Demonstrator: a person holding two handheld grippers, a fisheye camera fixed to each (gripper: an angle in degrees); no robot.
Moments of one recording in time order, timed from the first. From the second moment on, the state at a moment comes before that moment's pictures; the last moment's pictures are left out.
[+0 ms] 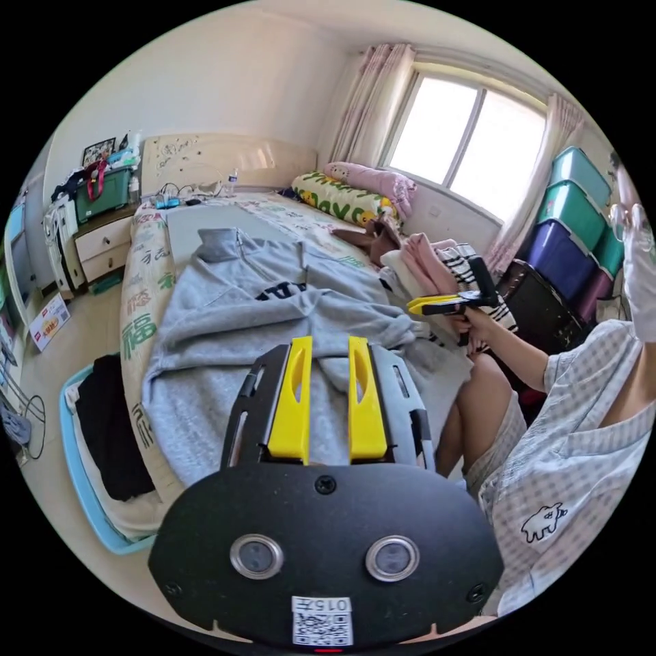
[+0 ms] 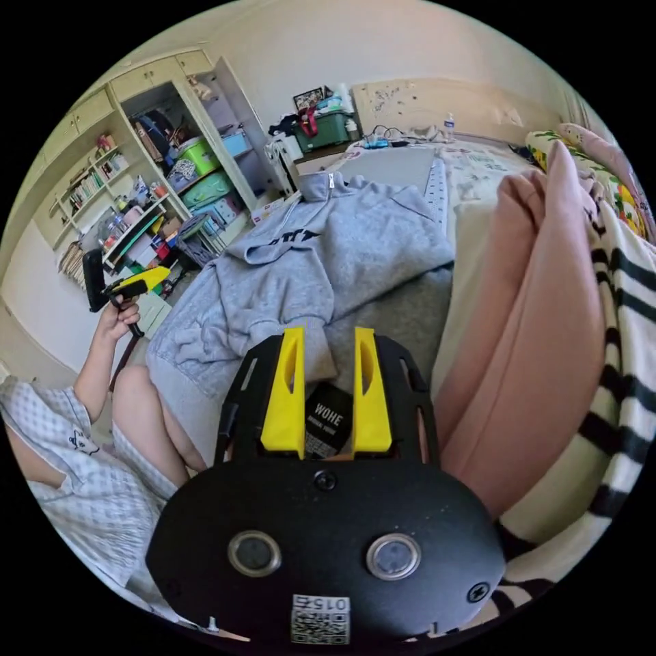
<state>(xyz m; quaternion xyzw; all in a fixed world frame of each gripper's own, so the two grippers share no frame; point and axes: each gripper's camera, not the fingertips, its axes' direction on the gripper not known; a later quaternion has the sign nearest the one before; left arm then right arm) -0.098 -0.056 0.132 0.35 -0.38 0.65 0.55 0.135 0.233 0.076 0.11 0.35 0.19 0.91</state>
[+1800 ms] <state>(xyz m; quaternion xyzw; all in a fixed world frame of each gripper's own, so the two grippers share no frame) -0.090 -0.016 0.051 0.56 -0.27 0.58 0.52 -0.178 0.327 -0.092 0.33 0.60 0.33 0.66</state>
